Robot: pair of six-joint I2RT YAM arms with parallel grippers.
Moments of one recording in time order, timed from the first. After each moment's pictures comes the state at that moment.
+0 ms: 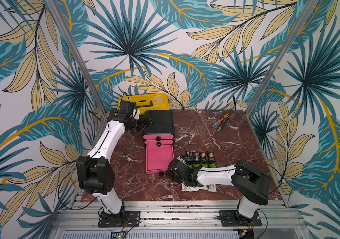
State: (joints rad) left arm -0.10 1.71 1.61 -0.86 0.45 -0.52; right arm 1.02 1.79 0.89 0.10 0.14 1.49
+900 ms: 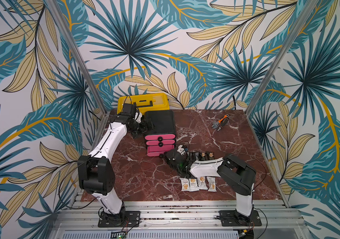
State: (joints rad) left arm -0.12 1.71 1.55 -0.85 0.44 -0.51; right arm 0.93 1.93 1.02 0.36 0.39 1.62
